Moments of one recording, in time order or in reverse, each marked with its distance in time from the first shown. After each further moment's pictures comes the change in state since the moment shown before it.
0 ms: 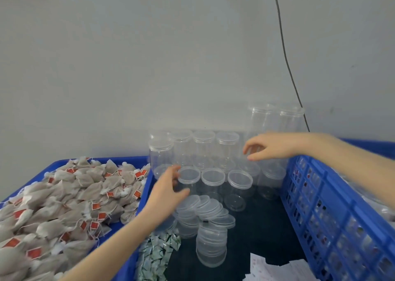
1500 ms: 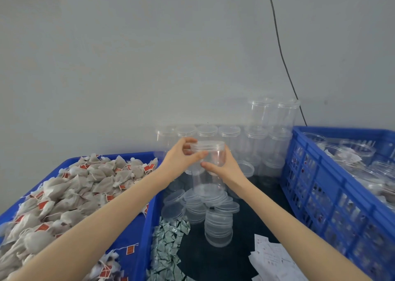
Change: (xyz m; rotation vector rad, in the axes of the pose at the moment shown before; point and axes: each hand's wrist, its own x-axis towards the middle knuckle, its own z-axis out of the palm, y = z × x) left_hand 0.028 0.034 -0.026 -0.273 -0.117 0.059; right_hand 0.050 -0.094 0.137 1.219 0.606 -0.127
